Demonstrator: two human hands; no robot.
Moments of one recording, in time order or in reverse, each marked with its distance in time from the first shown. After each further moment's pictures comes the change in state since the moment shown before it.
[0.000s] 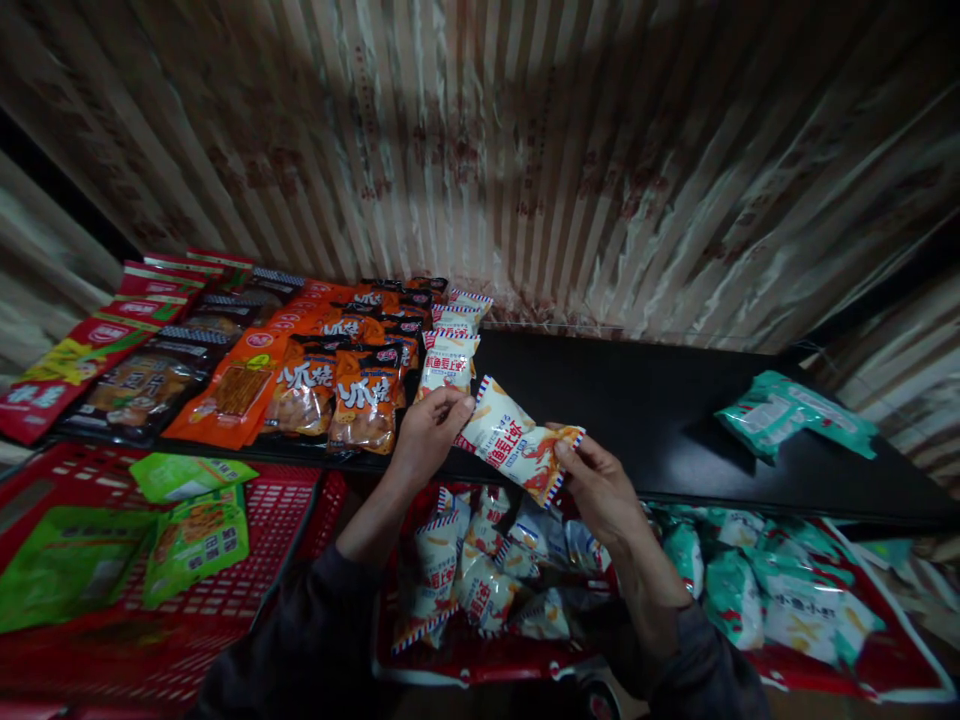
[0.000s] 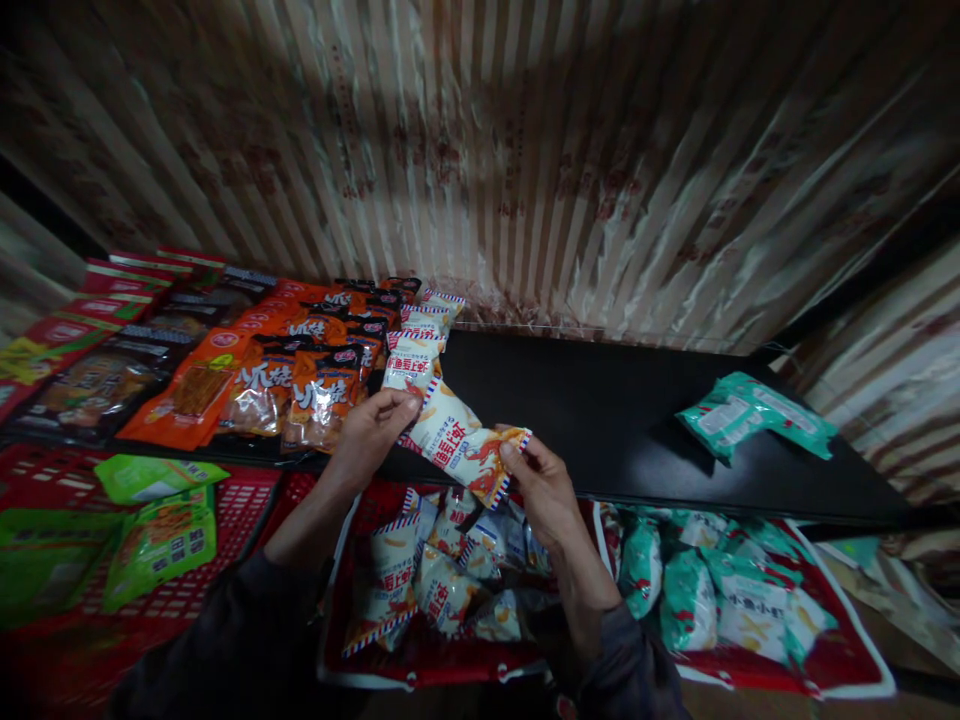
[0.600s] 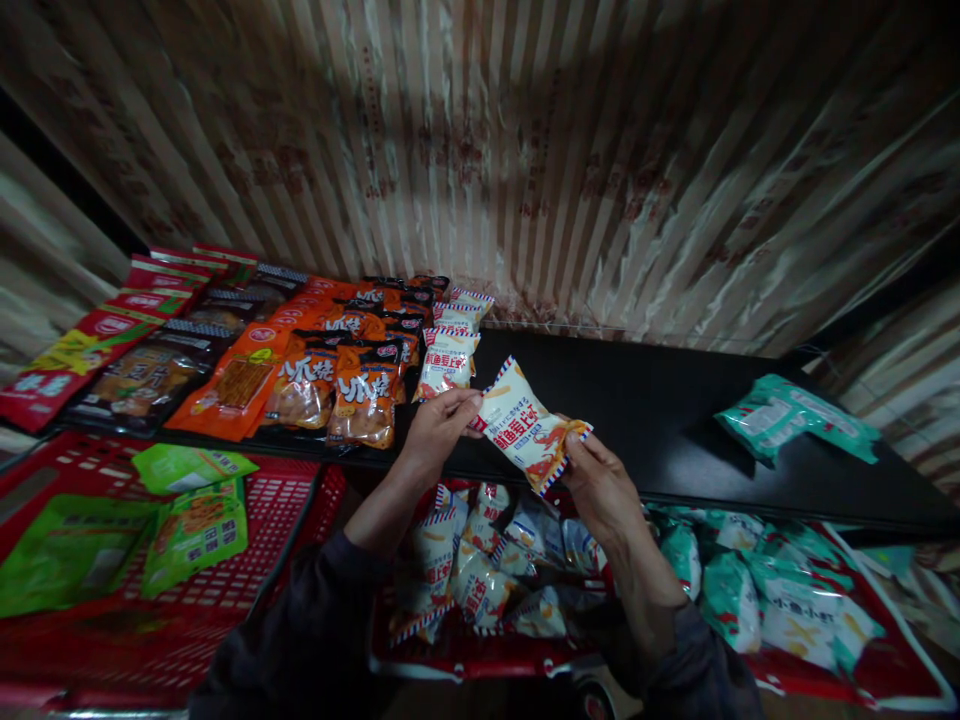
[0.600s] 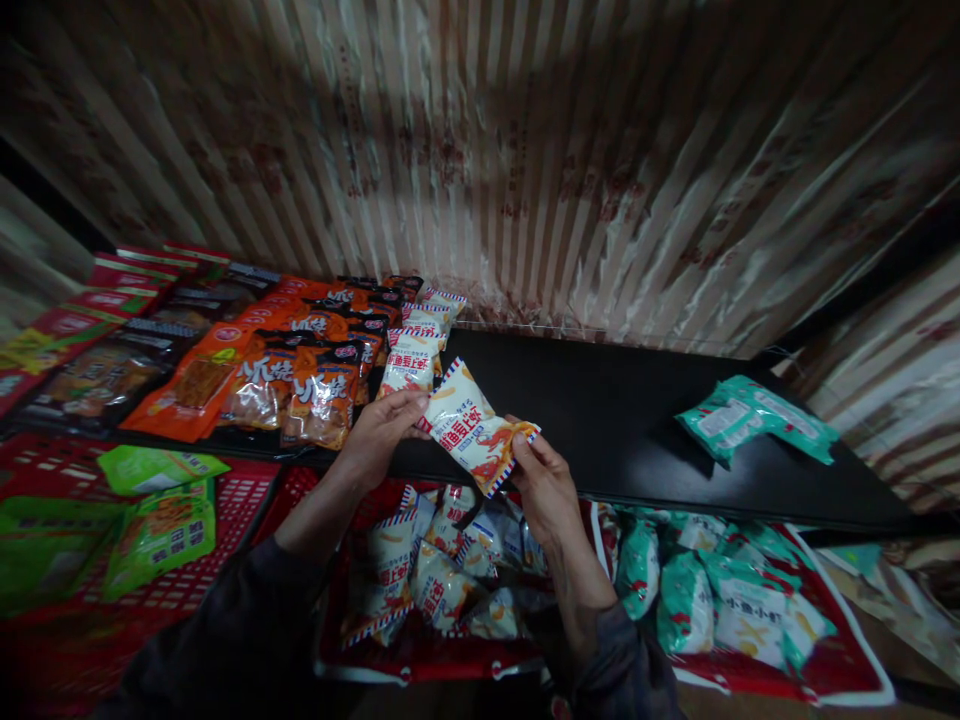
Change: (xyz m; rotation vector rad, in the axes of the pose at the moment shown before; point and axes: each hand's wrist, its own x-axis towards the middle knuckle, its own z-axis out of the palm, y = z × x) left_hand -0.005 0.004 0.015 -0.248 -0.039 -0.155; right_hand 0.000 -0.004 0.003 0.098 0.072 -0.032
